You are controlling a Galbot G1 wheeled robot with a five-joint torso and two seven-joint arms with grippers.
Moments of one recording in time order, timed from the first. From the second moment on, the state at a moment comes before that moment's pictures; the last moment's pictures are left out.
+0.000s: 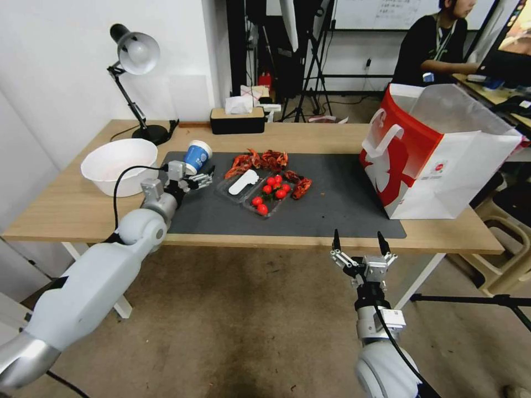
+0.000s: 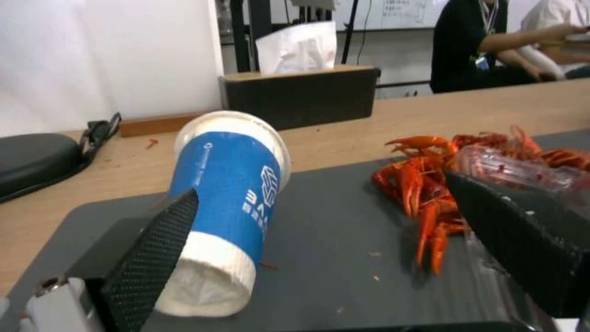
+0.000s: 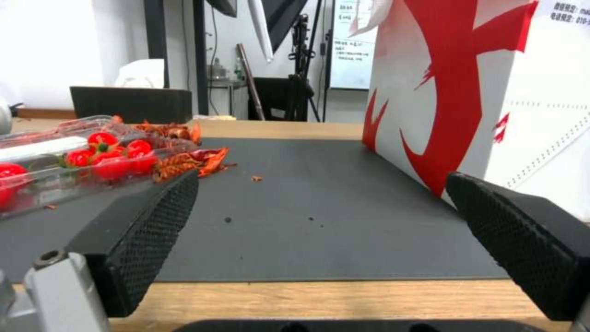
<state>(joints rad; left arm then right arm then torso) 0.70 -0.89 -0.04 -1.52 -0.82 0.05 -0.06 -1.52 1.28 0.29 1.99 0.07 0.21 0.40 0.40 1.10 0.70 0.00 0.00</state>
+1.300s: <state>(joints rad) 0.39 -0.95 0.18 -1.16 -0.75 0.16 -0.03 -1.51 1.28 0.29 1.98 0.07 0.21 0.41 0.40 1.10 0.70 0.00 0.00</state>
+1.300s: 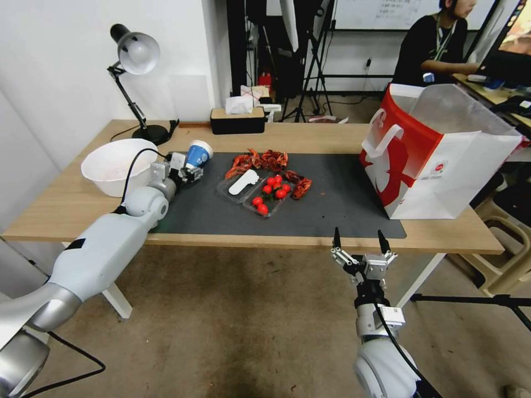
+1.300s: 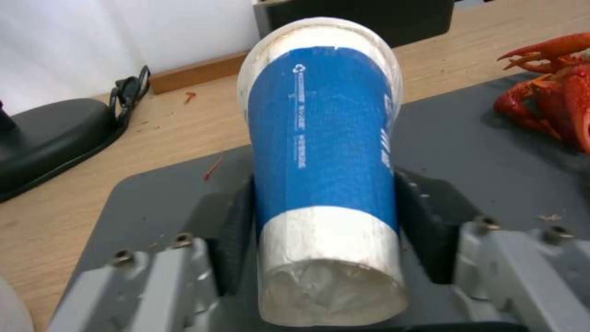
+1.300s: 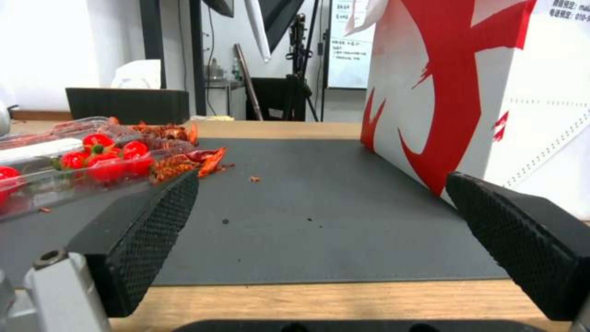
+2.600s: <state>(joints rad) 0.14 -1.01 0.44 -1.46 -0.86 0.04 0.00 -1.51 1.29 0.30 1.99 0.07 0.21 0.41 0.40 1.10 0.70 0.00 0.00</state>
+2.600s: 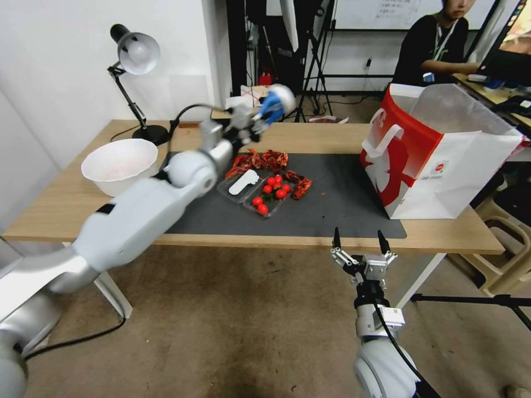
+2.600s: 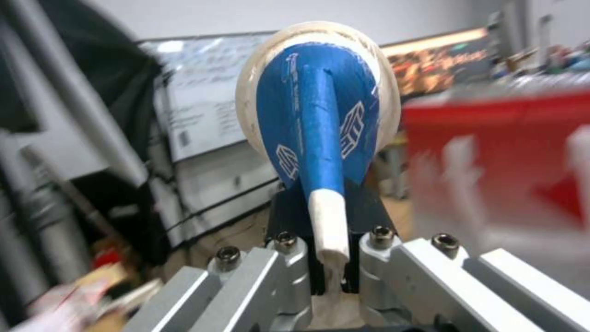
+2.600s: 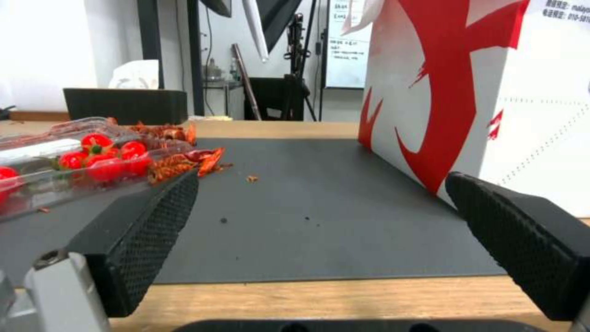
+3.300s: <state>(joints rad) -0.21 -1.49 0.72 -1.24 -0.97 0.05 -0.02 -1.52 1.32 0.30 1.99 0.05 0.21 0.41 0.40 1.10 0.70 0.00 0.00</state>
